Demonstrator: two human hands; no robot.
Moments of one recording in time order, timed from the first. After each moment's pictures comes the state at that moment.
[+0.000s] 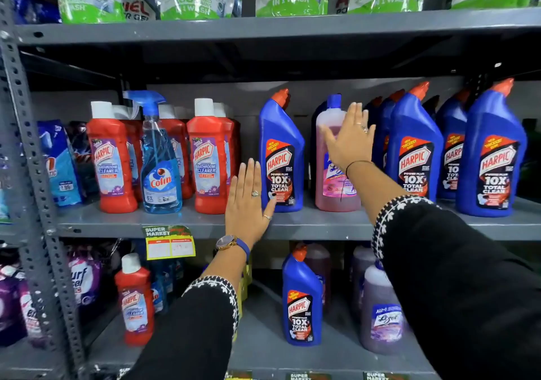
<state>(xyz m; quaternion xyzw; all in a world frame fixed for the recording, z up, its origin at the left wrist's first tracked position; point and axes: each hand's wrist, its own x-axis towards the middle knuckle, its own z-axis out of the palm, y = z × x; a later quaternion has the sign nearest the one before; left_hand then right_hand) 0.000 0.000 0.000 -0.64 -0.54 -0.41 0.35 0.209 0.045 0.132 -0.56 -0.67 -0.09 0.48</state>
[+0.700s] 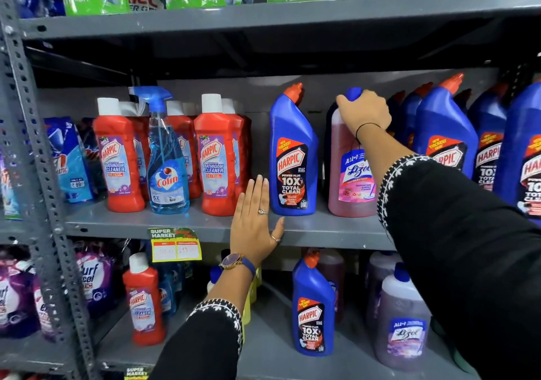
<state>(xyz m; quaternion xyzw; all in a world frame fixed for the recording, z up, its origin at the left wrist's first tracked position) -0.009 0.005 -0.029 -0.66 -0.54 -0.40 0.32 0.194 0.081 0.189 -0.60 -0.56 -0.01 0.57</state>
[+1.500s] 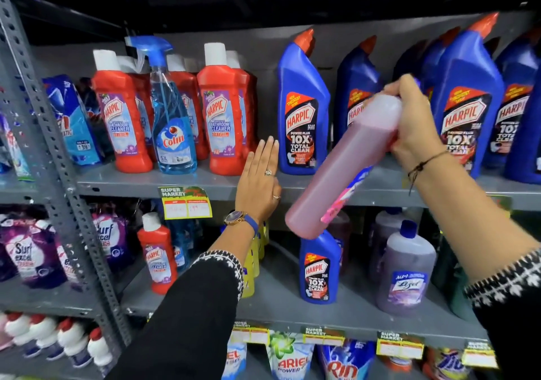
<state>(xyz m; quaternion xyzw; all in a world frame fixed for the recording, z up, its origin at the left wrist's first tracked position) -0.017 0.002 -0.031 -0.69 -0.51 -0.40 0.32 0.214 -0.003 0.109 -0.28 -0.48 0.43 0.71</state>
